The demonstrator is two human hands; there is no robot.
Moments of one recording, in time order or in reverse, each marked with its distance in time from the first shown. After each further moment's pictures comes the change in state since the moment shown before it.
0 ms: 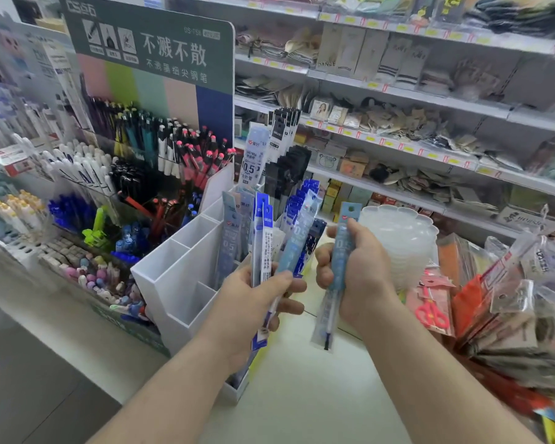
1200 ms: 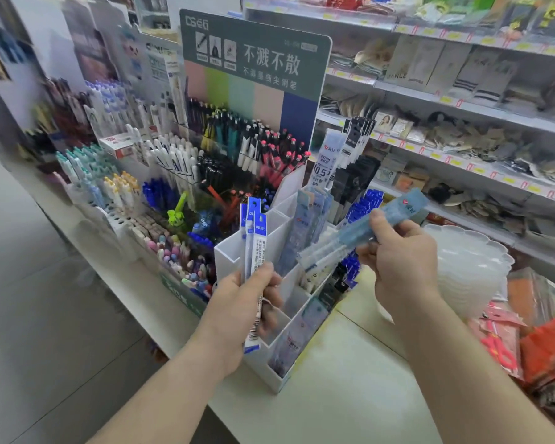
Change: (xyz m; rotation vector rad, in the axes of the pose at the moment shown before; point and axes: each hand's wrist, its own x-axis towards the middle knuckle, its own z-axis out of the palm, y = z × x) left_hand -0.032 -0.002 -0.068 -0.085 0.266 -0.003; right_hand 0.011 0.009 0.036 -0.217 0.077 -0.280
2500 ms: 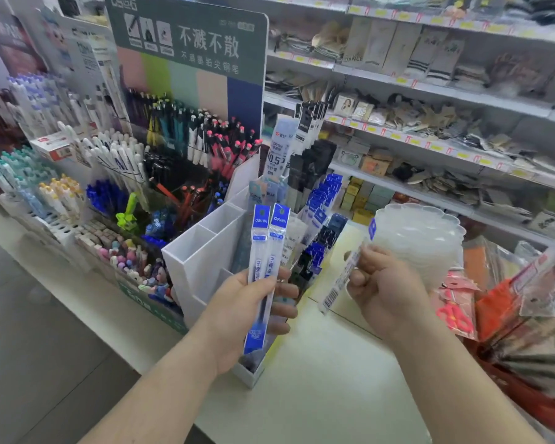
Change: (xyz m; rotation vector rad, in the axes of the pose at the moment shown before) left_hand 0.005 -0.008 0.039 0.033 -0.239 -0.115; right_hand 0.001 0.033 -0.064 0.305 -0.047 0.356
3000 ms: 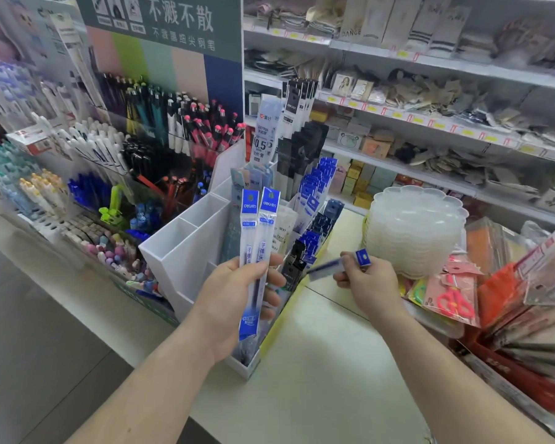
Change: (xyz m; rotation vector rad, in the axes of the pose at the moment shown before) left_hand 0.016 -0.002 0.009 0.052 0.054 0.048; right_hand 0.063 0.042 -0.050 -0.777 0.148 -0.269
